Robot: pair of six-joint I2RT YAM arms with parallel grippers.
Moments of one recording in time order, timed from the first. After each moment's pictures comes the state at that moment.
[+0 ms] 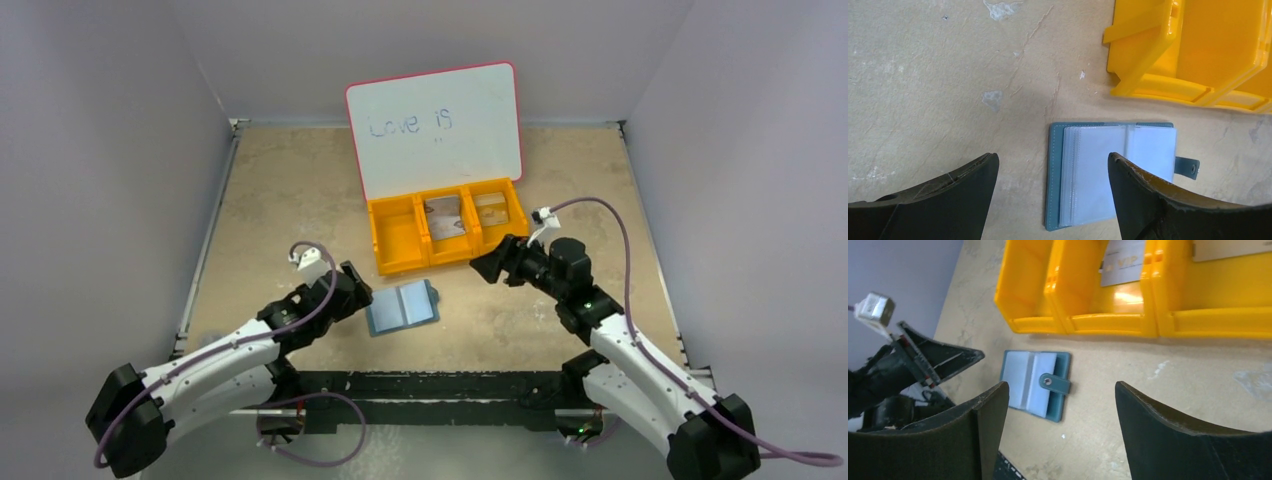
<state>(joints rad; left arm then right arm) -0.79 0.81 0.37 -0.38 -0.48 -1.10 0.44 0.81 0.42 0.05 -0.28 0.61</state>
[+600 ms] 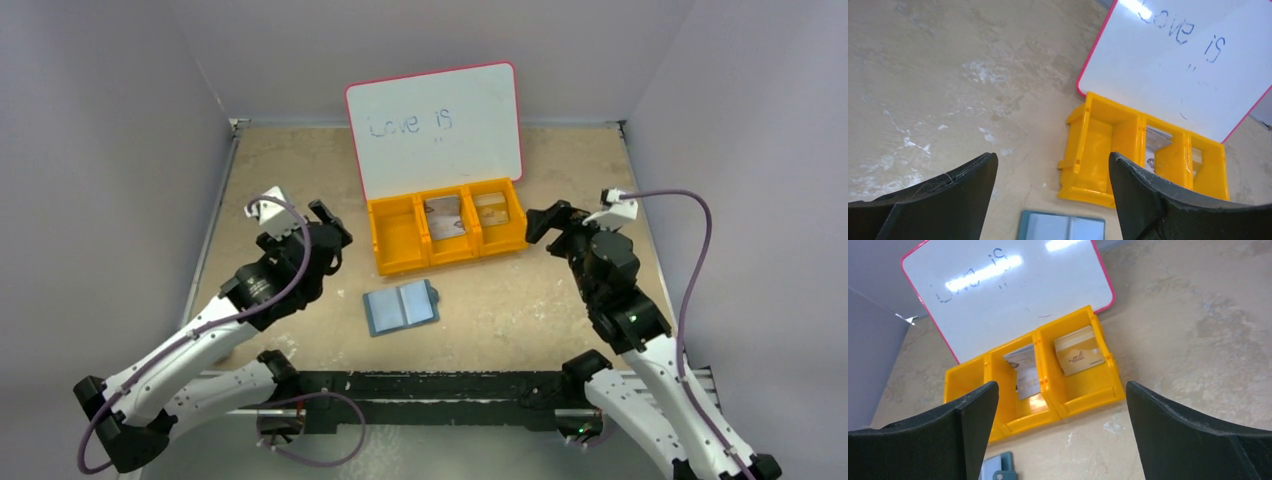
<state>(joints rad) -0.79 0.88 0.92 -0.68 -0.89 -1.00 0.44 0.64 0.73 -0.29 0.37 0.50</state>
